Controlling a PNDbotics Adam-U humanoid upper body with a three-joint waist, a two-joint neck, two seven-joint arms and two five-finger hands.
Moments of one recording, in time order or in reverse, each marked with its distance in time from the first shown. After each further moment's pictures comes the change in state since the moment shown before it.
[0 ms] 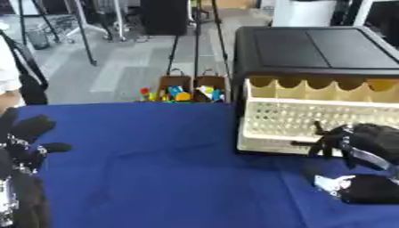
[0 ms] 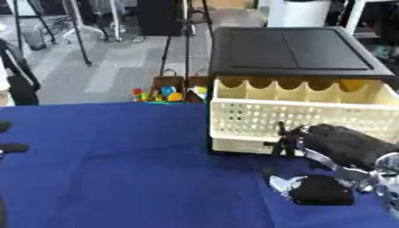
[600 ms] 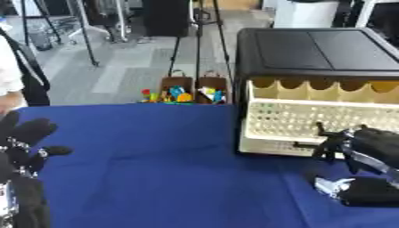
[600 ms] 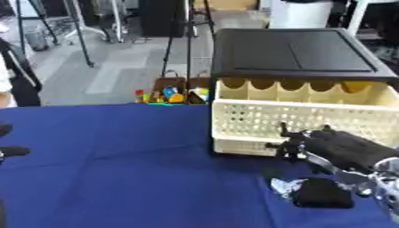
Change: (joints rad) left arm 0.000 0.000 0.000 0.000 0.002 0.001 -0.003; right arm 0.010 0.000 -0.001 0.000 0.018 0.037 0.021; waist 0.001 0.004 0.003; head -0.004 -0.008
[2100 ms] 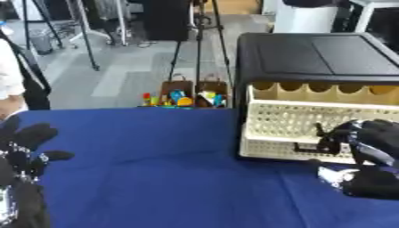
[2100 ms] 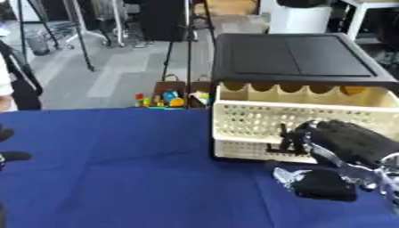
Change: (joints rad) left arm 0.000 0.000 0.000 0.000 0.008 -0.003 -0.007; right arm -0.027 0.000 -0.025 0.000 0.043 0.025 -0.018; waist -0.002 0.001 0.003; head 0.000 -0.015
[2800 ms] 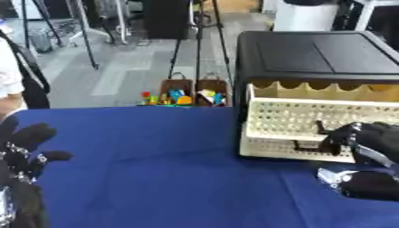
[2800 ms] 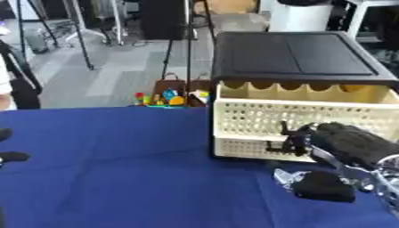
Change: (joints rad) left arm 0.000 0.000 0.000 0.000 0.000 -0.003 -0.003; right arm 0.023 -0.001 -0.005 0.000 0.023 0.021 0.021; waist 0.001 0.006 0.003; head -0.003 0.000
